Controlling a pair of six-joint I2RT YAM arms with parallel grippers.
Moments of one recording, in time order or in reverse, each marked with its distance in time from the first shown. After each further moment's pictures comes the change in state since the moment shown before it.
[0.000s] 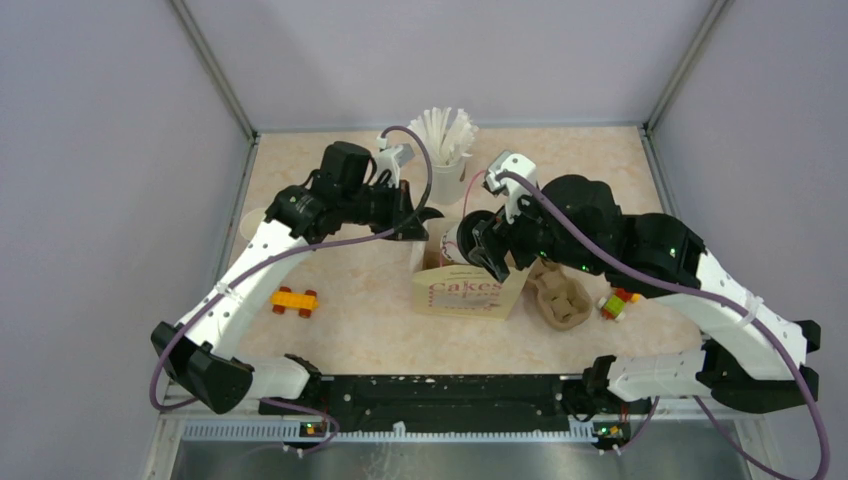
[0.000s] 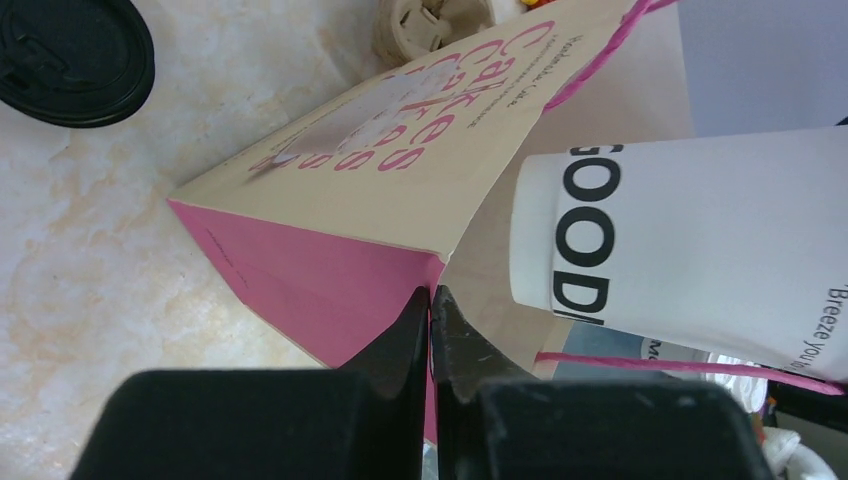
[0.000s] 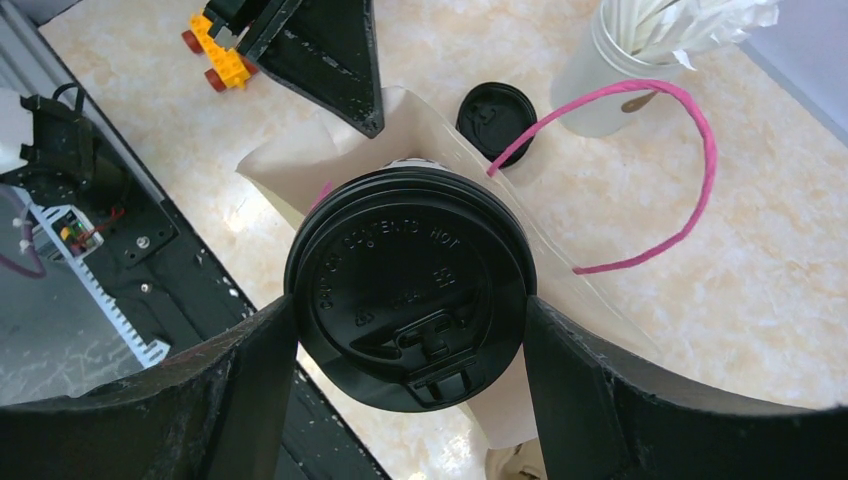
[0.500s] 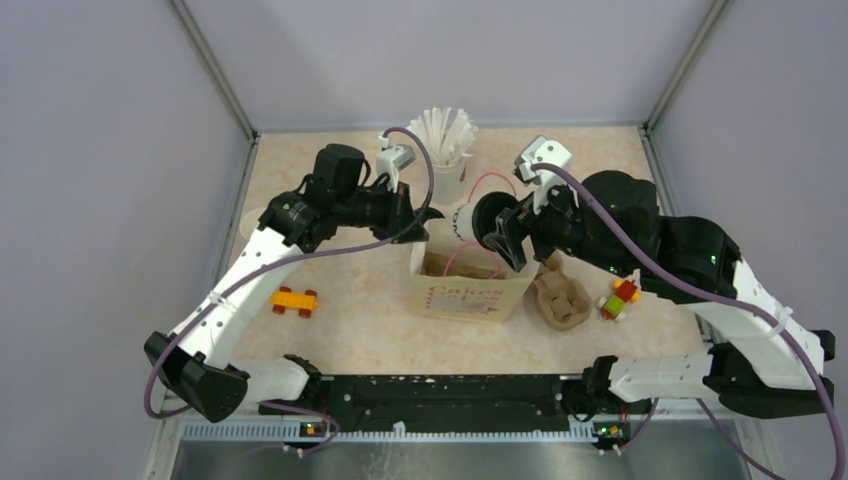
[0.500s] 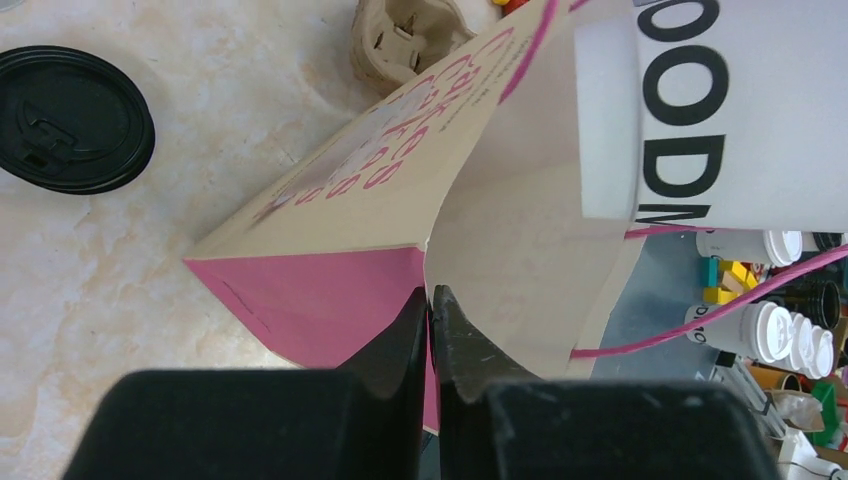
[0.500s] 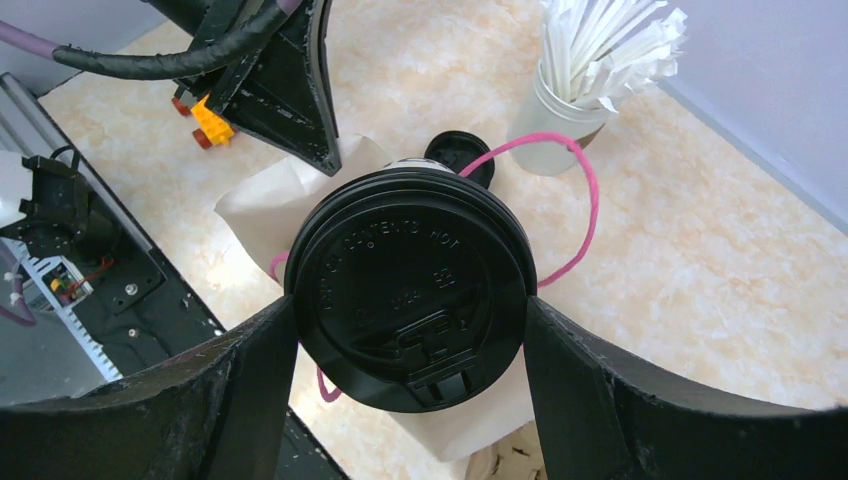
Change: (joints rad) left arm 0.000 -0.047 -0.031 0.056 0.071 0.138; right arm 0.000 -0.043 0.050 0.011 0.047 -0.036
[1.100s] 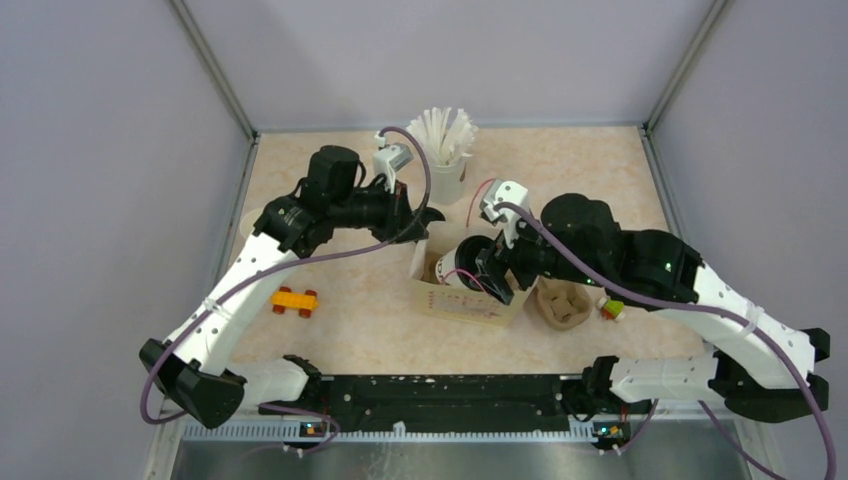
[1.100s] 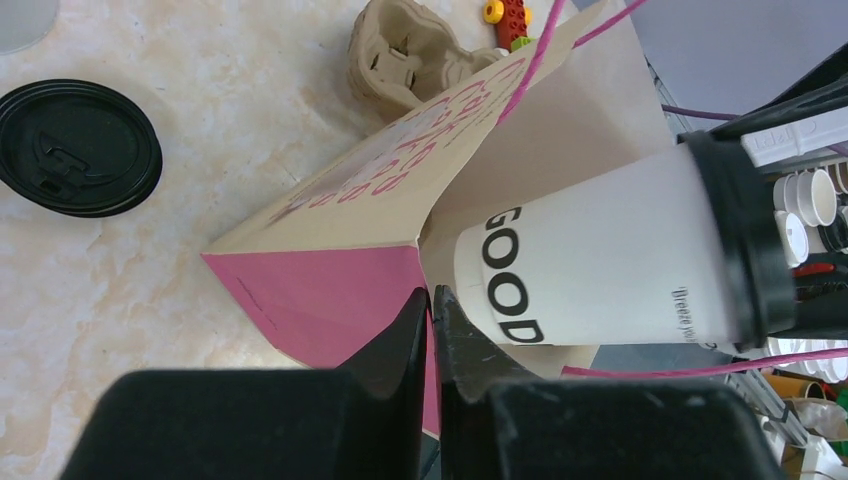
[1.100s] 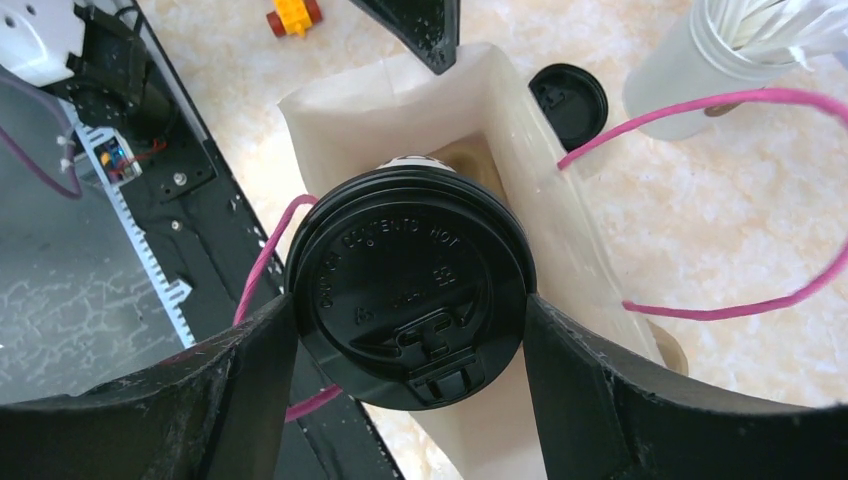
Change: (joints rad) left arm 0.000 -0.032 -0.022 0.042 0.005 0.018; right arm 0.000 -0.048 -0.207 0.051 -0.207 -0.027
